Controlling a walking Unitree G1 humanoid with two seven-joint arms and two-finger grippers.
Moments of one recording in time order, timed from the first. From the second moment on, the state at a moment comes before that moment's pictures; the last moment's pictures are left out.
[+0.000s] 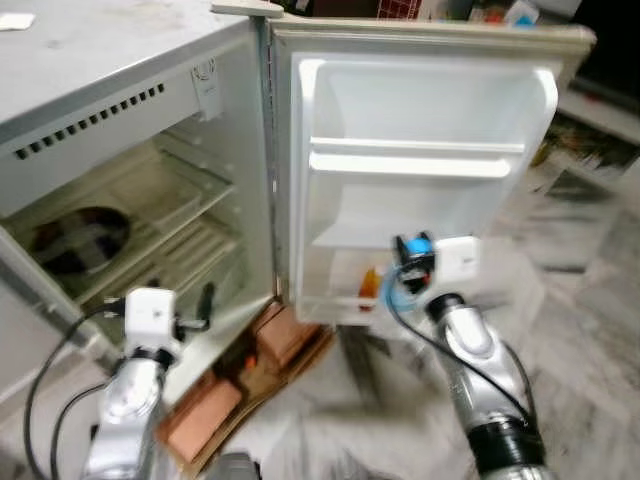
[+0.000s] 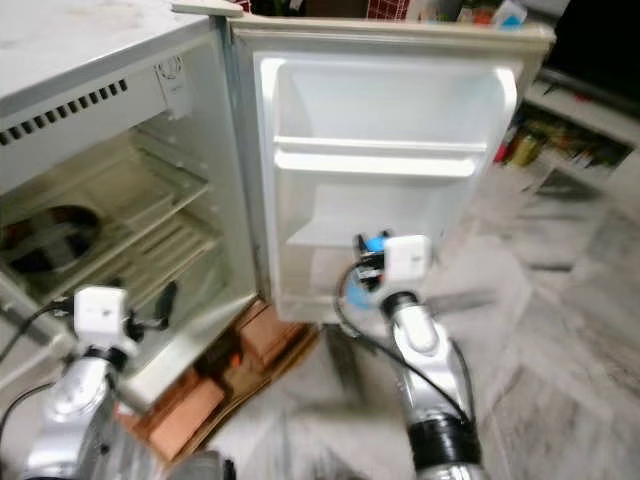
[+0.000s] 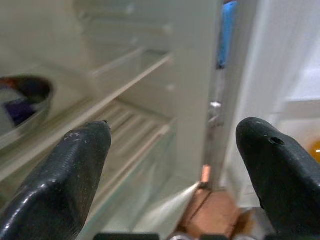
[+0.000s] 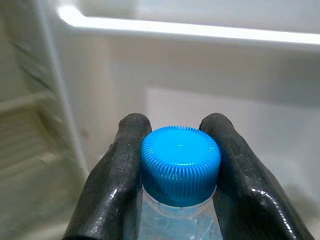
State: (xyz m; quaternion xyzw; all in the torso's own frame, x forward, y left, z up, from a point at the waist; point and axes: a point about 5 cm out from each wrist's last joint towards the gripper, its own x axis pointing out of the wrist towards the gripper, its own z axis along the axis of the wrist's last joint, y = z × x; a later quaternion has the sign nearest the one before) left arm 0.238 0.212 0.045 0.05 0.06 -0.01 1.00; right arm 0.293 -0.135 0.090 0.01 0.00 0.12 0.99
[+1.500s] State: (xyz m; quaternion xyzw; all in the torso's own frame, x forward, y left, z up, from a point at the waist) left arm 0.244 0.202 0.052 0.06 0.05 -0.02 1.00; right arm 0.296 -0.144 0.091 0.00 0.00 0.10 0.99
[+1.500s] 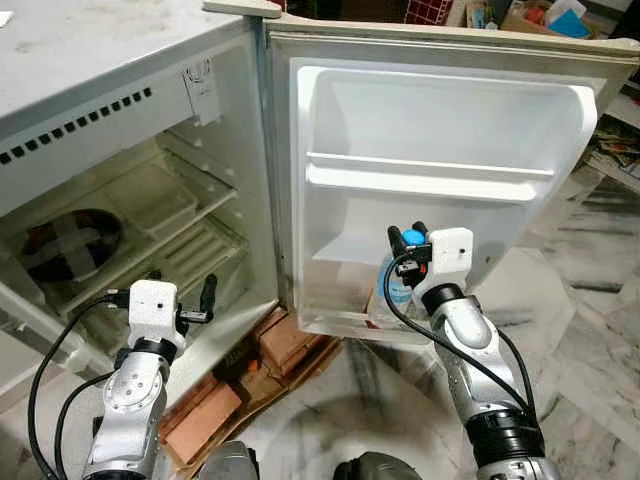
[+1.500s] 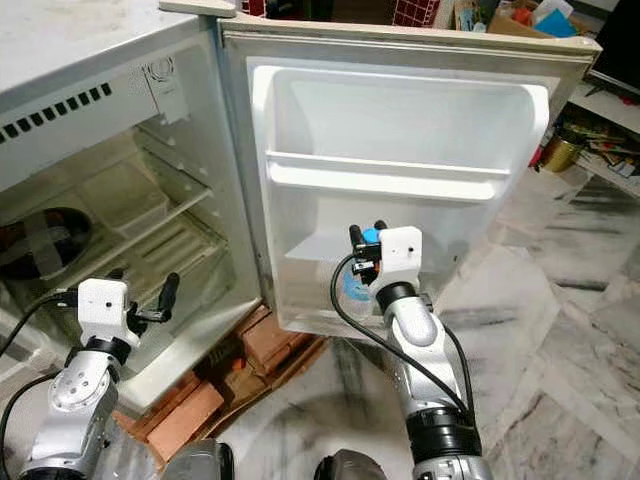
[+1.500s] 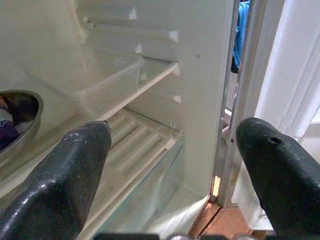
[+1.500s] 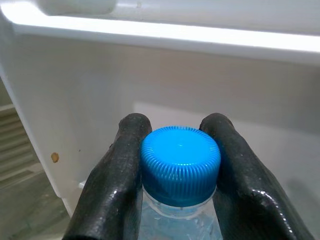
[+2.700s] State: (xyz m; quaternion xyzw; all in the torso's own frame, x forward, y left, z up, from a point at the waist) left arm 0.234 0.202 0.039 0.06 0.07 -0.01 1.00; right arm 0.297 -0.144 0.086 0.01 0.01 0.10 1.00
